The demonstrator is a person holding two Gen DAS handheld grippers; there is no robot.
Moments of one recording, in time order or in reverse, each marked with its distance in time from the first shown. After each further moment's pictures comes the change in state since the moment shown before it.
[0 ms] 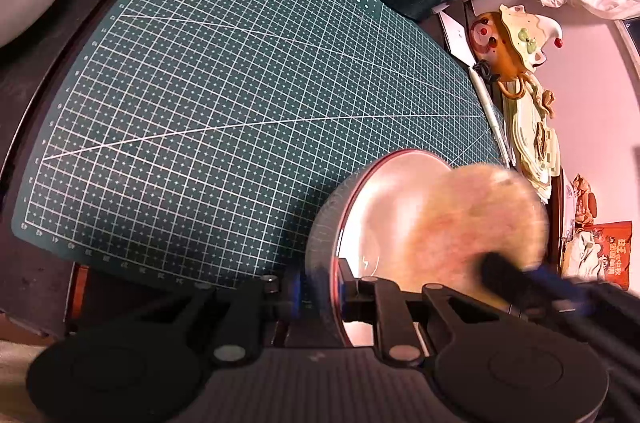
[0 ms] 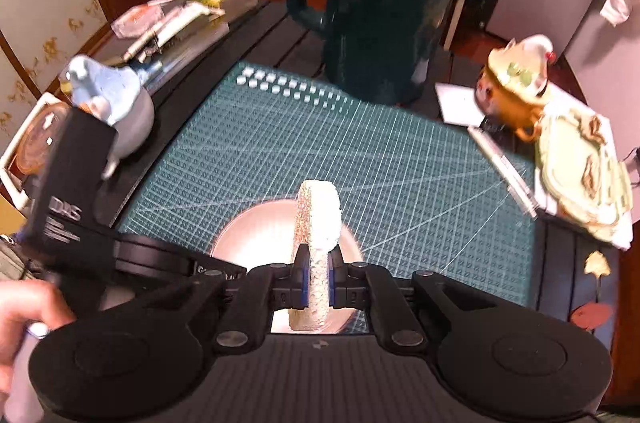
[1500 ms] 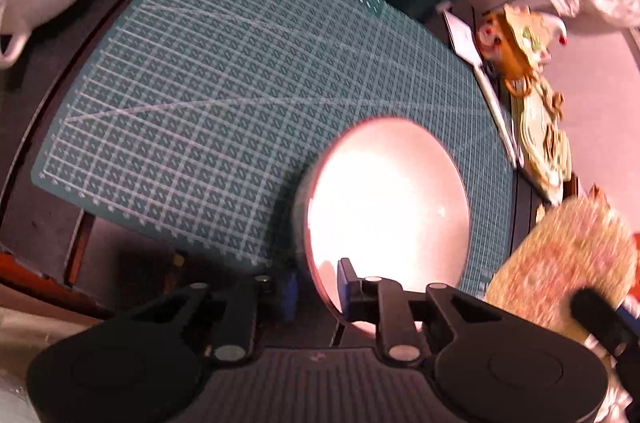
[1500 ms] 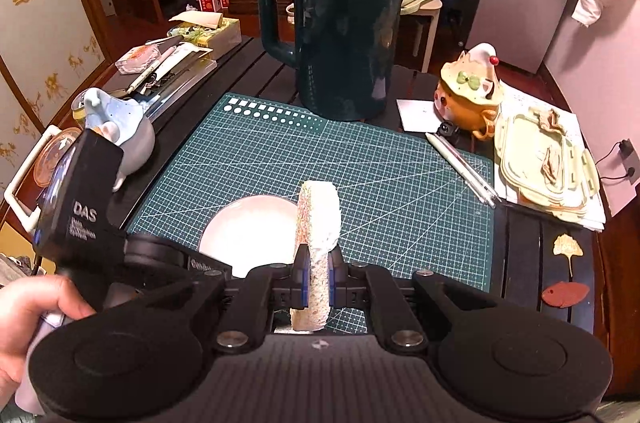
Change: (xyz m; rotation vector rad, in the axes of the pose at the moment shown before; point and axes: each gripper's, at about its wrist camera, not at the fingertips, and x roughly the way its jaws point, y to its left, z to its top) left arm -0.020 -0.019 -0.016 -0.041 -0.055 0.067; right arm -0.072 -0.031 -0.034 0.043 -0.131 -0.017
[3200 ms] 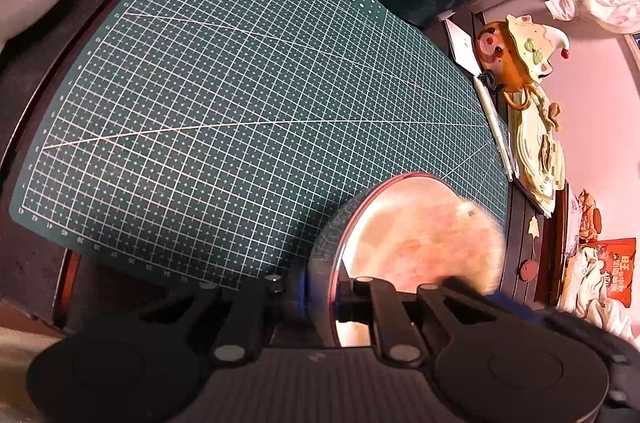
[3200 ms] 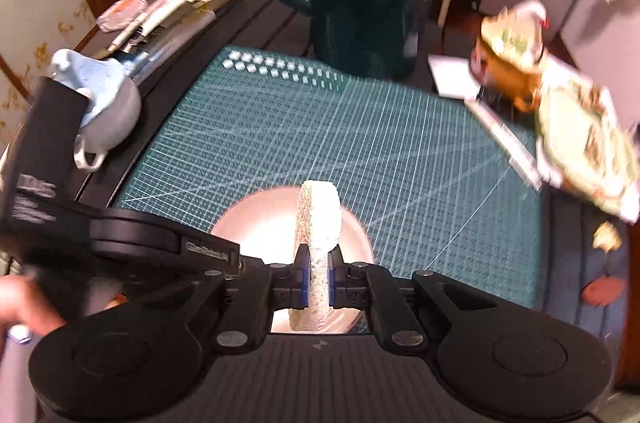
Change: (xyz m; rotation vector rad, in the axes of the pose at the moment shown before) left arm 0.017 0.008 0.011 0.010 0.033 -0.034; right arm 0.088 0.015 0.010 0.071 0.166 0.059
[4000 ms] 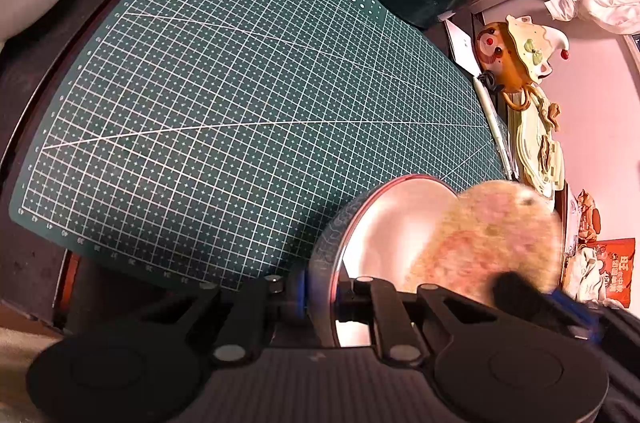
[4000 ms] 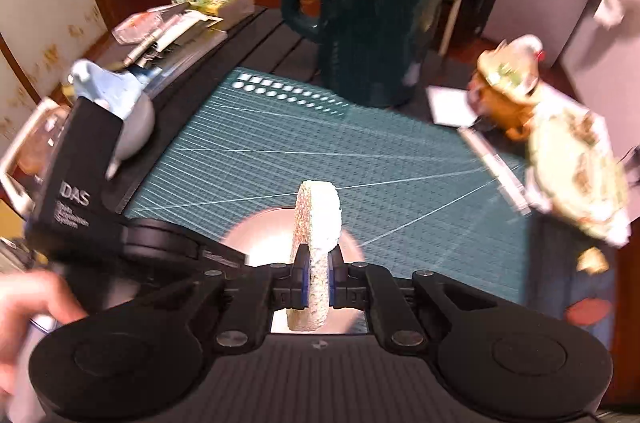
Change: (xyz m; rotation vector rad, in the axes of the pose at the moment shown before) left arm 0.001 -0.001 0.004 -0.005 0.004 -0.004; right arm -0.031 0.014 0.006 -0.116 -0.069 -0.063
